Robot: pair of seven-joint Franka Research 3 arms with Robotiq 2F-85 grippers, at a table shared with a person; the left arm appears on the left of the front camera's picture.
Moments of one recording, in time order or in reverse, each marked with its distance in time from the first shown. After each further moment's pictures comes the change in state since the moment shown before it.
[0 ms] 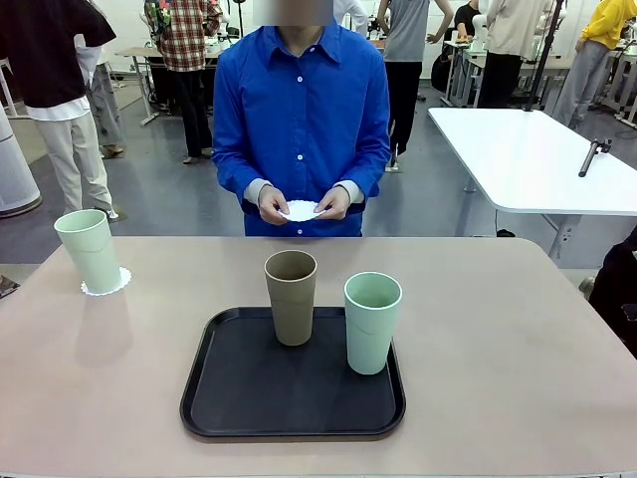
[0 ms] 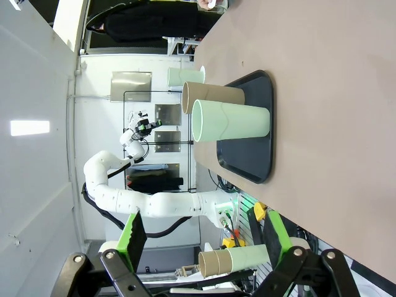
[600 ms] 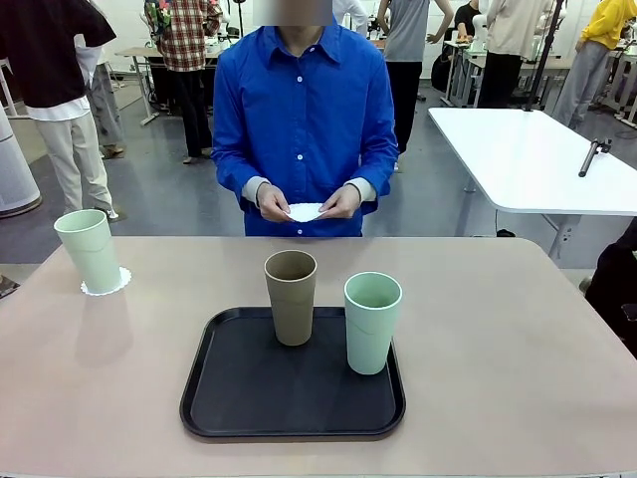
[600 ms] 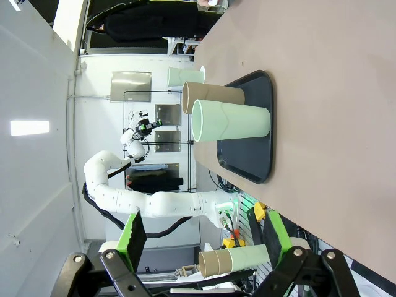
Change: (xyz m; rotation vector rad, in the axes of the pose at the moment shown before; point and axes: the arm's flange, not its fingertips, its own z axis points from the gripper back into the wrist) left arm 0.000 0.003 -0.004 -0.018 0.005 0.004; right arm 0.000 0.000 0.000 0.000 0.000 0.000
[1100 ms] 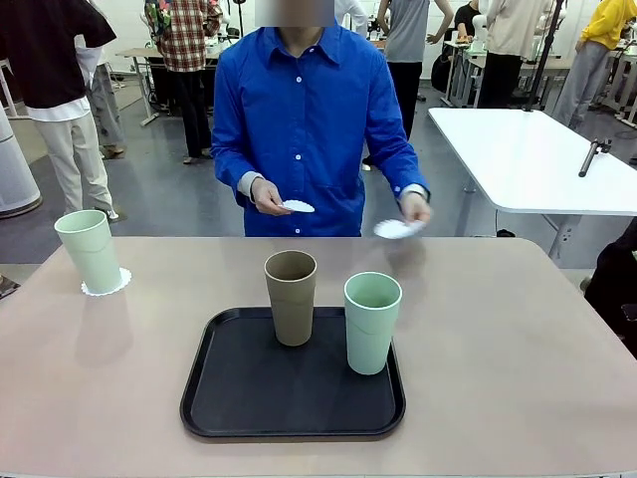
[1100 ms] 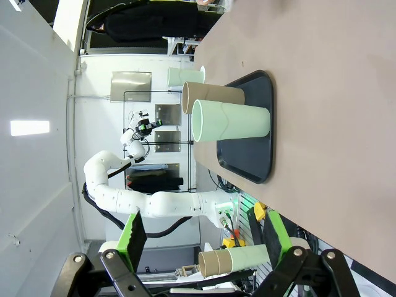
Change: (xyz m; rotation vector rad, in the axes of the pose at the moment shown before) left arm 0.000 0.000 0.000 -0.001 0.000 0.000; right arm 0.000 0.000 0.000 0.000 0.000 0.000
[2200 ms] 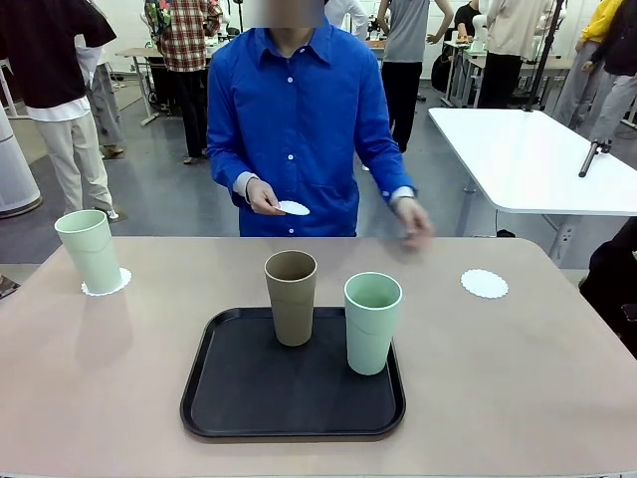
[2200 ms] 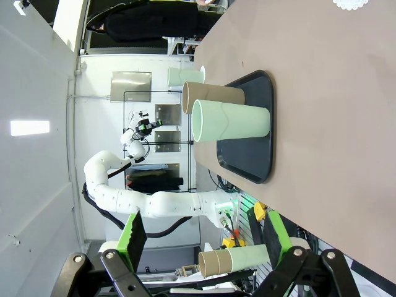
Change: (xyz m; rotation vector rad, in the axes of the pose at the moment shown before) left arm 0.000 0.000 0.001 0.000 -0.001 0.000; right arm 0.000 0.000 0.000 0.000 0.000 0.000
